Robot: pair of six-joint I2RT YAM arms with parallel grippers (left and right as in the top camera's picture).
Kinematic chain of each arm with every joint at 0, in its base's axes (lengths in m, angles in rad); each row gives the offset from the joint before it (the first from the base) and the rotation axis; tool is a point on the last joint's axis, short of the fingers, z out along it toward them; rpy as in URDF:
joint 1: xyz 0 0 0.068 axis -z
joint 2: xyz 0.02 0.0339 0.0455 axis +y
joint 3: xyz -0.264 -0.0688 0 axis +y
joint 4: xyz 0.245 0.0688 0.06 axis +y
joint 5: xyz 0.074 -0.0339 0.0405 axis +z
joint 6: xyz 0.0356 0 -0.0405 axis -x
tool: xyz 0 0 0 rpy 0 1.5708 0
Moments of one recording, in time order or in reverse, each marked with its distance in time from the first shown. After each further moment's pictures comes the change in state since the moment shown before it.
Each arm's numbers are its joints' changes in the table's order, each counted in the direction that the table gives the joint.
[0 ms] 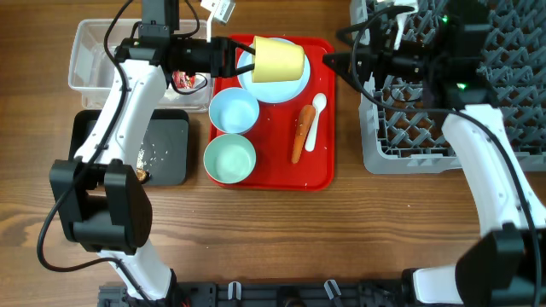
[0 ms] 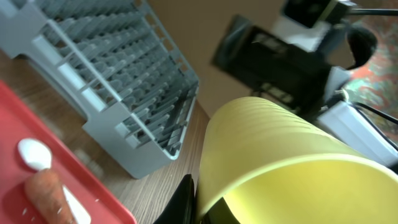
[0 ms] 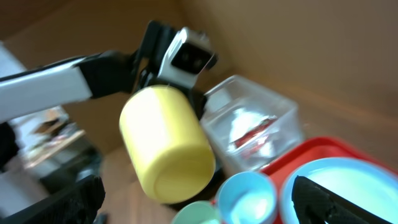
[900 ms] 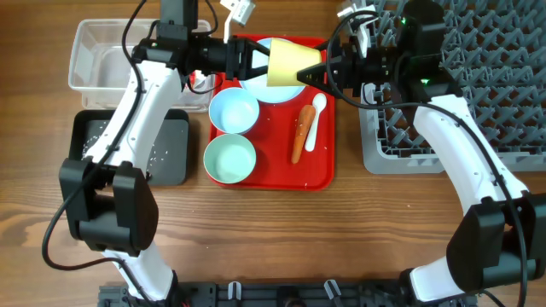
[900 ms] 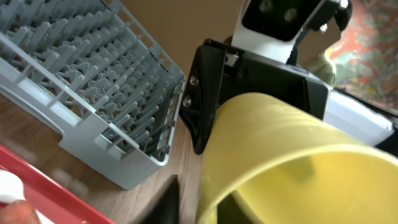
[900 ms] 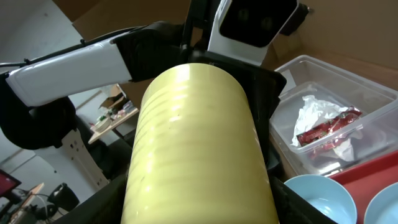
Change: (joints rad) left arm 0.068 0.000 -0.001 -0.091 -0.023 -0.004; right arm -0.114 0.084 0.000 -0.108 0.145 -0.070
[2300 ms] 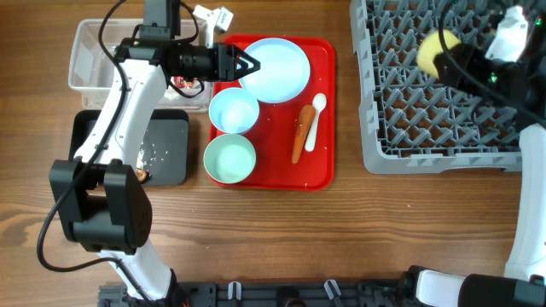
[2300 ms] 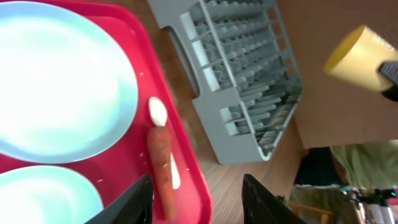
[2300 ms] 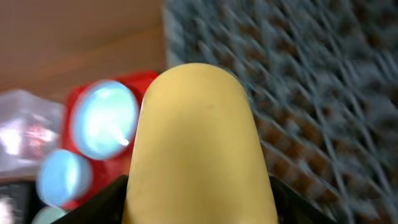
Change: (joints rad) left arm -0.074 0.000 -0.002 0.229 0.498 0.011; right arm 0.406 -0.219 -0.256 1.025 -1.046 0.132
